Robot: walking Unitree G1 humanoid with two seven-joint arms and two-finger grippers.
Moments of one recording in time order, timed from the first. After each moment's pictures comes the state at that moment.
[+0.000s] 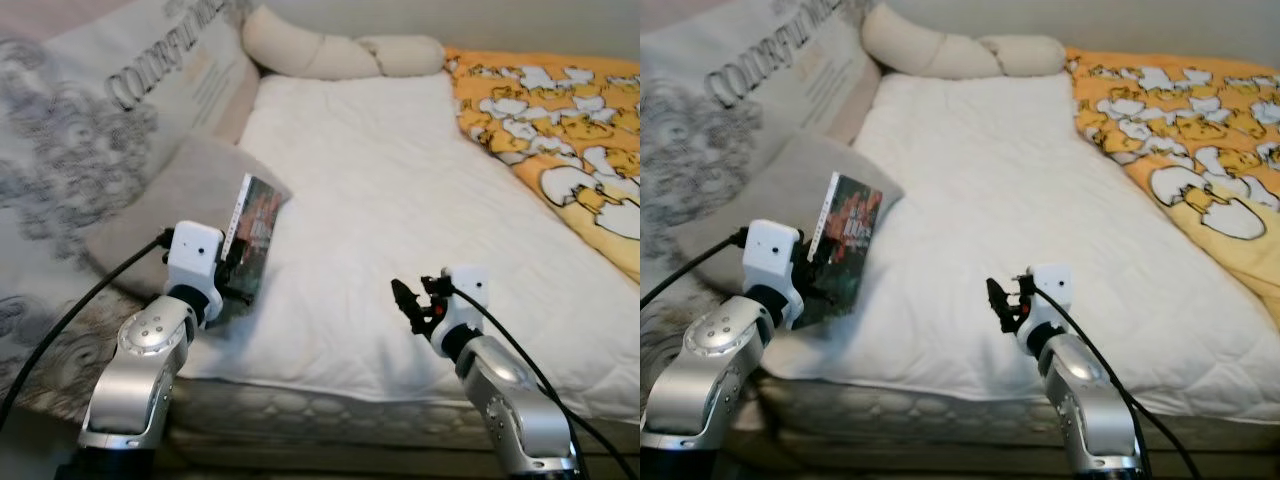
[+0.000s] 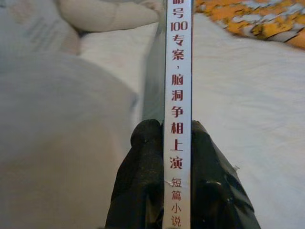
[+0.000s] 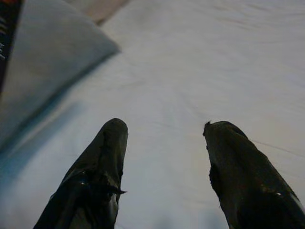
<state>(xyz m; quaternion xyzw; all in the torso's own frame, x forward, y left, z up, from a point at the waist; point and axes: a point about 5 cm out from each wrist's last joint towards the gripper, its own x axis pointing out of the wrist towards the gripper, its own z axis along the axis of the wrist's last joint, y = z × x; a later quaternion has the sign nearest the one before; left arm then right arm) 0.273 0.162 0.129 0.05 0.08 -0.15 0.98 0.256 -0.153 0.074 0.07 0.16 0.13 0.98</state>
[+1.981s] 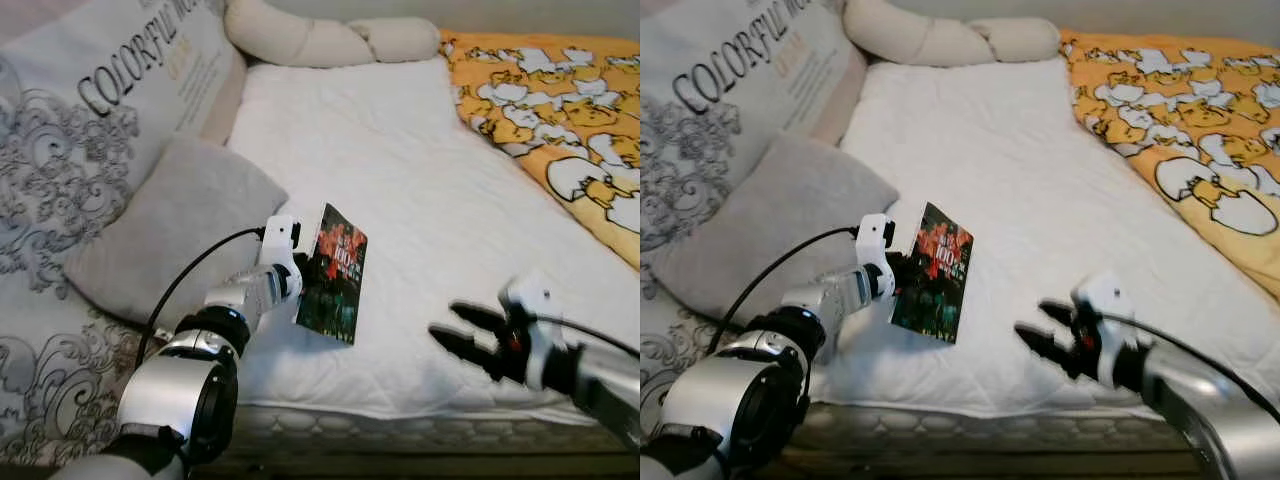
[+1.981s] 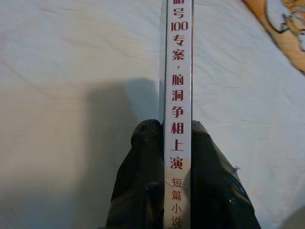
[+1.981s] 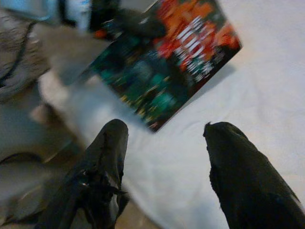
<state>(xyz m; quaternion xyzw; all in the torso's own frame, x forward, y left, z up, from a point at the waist) 0.354 0.092 0.070 -0.15 0.28 -0.24 0.92 0.199 -0.206 0.132 -0.03 0.24 0.37 0.90</state>
